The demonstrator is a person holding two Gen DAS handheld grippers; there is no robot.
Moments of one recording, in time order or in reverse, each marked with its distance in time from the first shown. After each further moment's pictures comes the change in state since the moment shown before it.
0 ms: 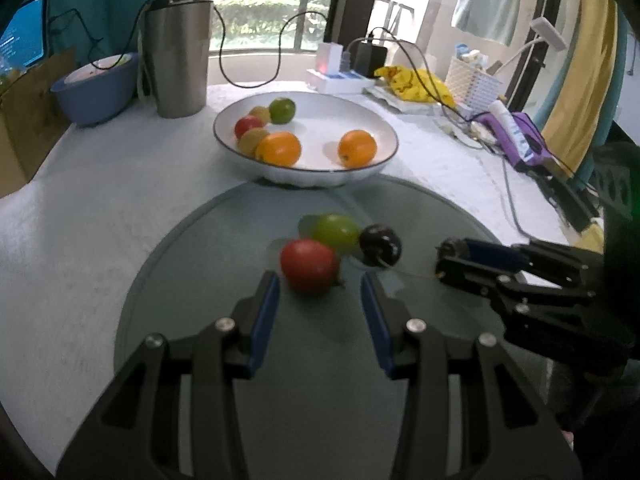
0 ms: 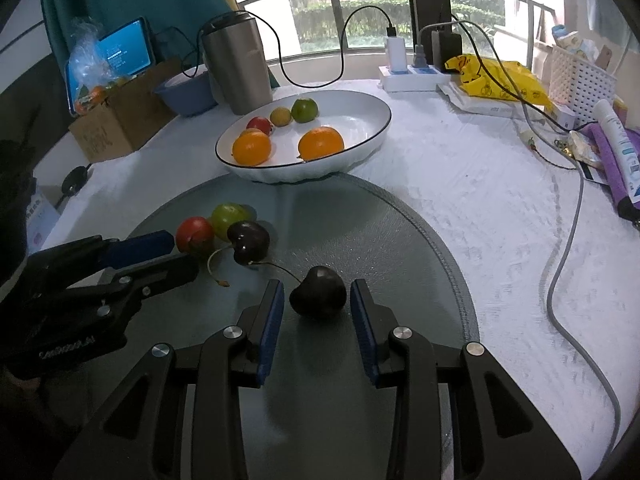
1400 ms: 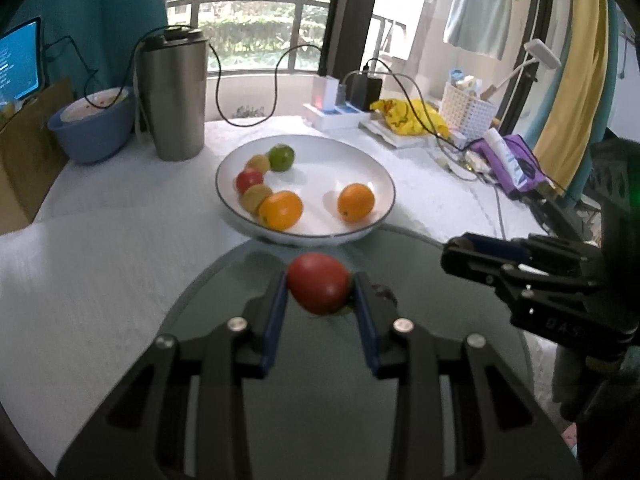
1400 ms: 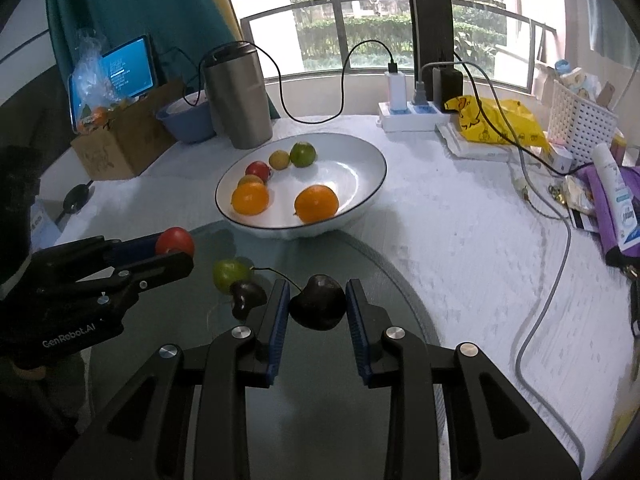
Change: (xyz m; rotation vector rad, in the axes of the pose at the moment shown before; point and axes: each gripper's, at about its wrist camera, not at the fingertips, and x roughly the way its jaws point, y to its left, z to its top) left arm -0.014 0.003 0.033 0.025 -0.067 -0.020; right arm -0.015 -0.001 0.037 -0.026 -0.067 -0.014
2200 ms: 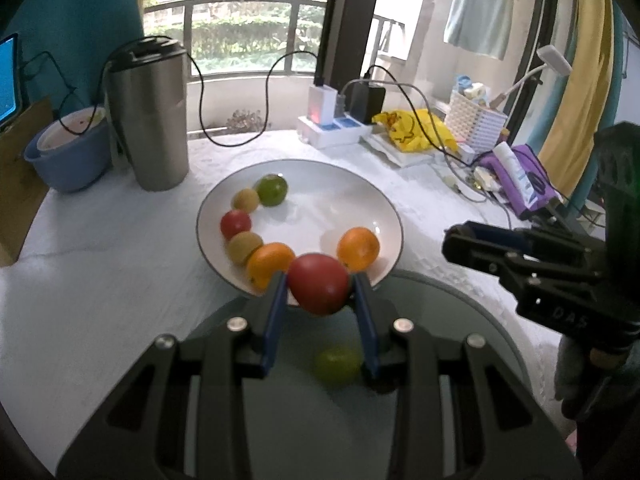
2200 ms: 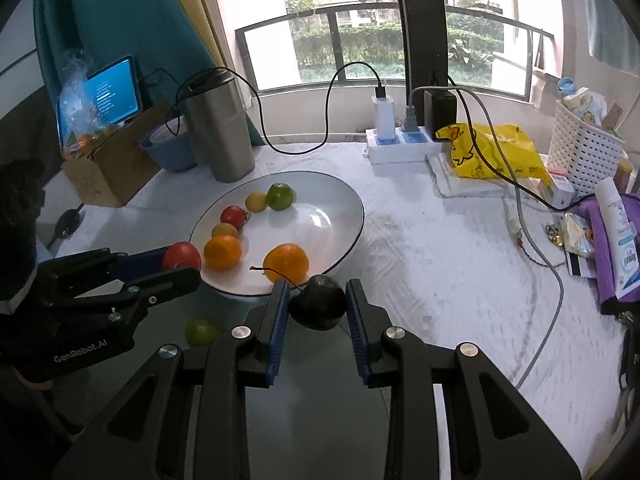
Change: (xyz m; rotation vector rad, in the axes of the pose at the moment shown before) left arm 0.031 -0.003 0.038 0.008 0.004 -0.002; right arm 0.014 -0.027 0.041 0.009 -0.028 -0.002
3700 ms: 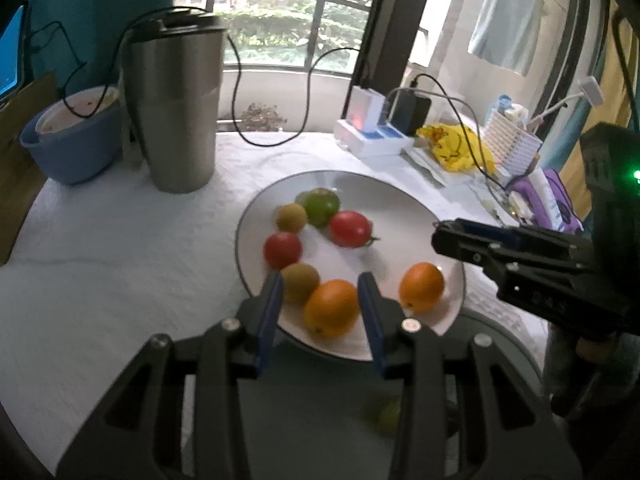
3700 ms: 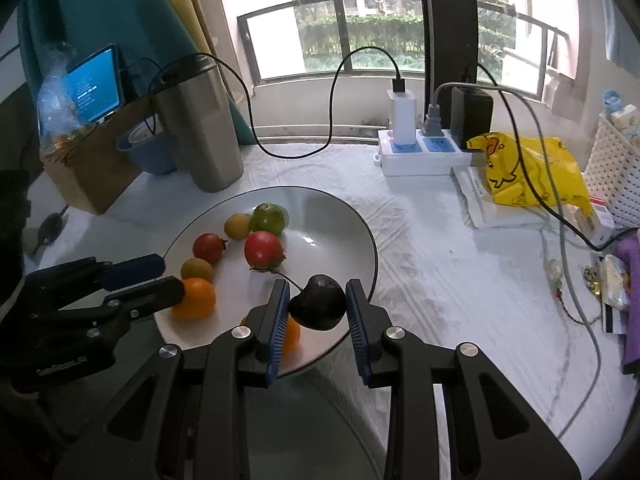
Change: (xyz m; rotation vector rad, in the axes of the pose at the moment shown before) left arm 0.032 0.047 0.018 -0.085 0.002 0.018; right arm 0.070 -0.004 0.041 -0.025 0.044 0.010
